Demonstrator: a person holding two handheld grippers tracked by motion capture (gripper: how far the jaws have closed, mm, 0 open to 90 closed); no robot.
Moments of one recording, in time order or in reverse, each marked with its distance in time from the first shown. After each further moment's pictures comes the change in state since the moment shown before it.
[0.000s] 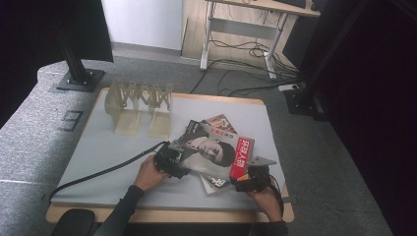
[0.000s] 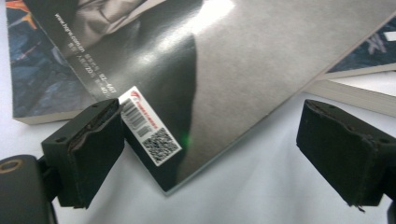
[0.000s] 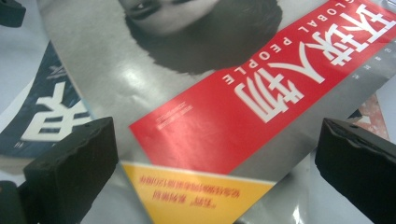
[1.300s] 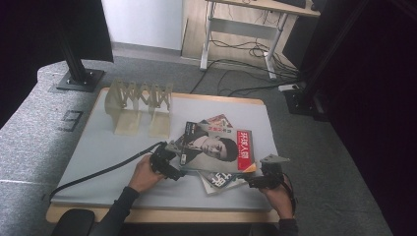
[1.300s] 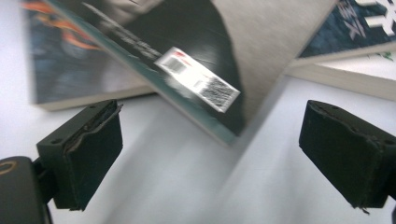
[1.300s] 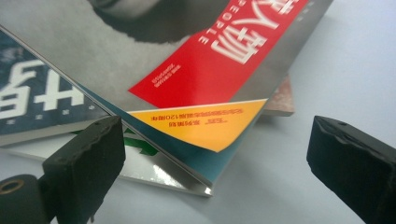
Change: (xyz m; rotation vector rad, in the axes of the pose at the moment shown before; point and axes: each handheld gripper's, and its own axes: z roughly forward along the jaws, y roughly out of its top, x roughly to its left) left arm 0.002 -0.001 -0.018 0.004 0.037 0.030; right arm -0.038 -0.008 -0.019 0.014 -0.062 0.038
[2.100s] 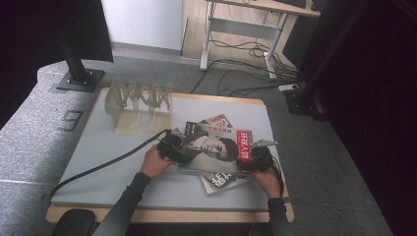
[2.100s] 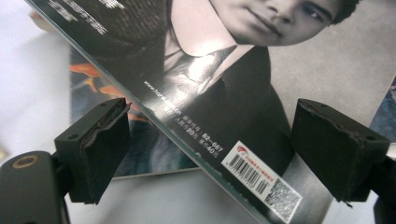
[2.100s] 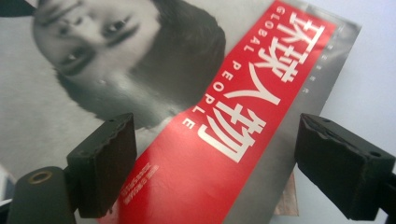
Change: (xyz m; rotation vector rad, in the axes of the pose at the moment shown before) left arm 0.028 0.029 0.029 -0.033 -0.014 -0.089; right arm -0.006 0.044 0.043 0.015 -0.010 -0.003
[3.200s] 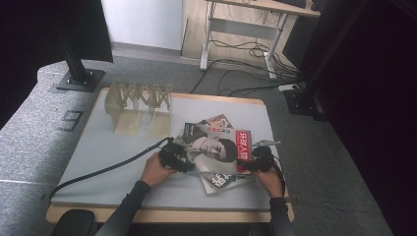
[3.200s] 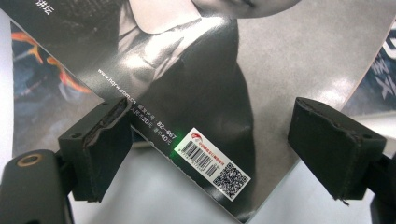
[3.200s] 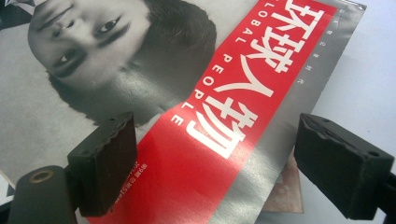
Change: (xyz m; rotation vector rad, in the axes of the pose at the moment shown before) left arm -0.022 -0.015 0.000 0.013 -0.004 0.017; right arm -0.009 -0.004 0.001 0.000 0.058 0.044
